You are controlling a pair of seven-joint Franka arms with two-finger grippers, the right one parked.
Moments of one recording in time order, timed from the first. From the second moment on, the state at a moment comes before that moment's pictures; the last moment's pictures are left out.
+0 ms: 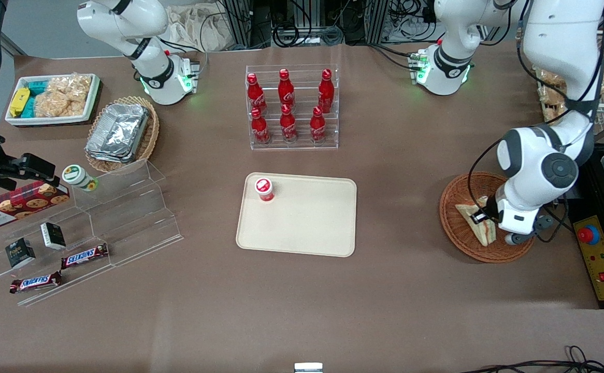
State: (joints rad) arm -0.15 0.29 0.14 -2.06 -0.04 2.34 -0.47
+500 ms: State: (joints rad) arm -0.20 0.11 0.07 -1.59 0.00 1.63 -0.46
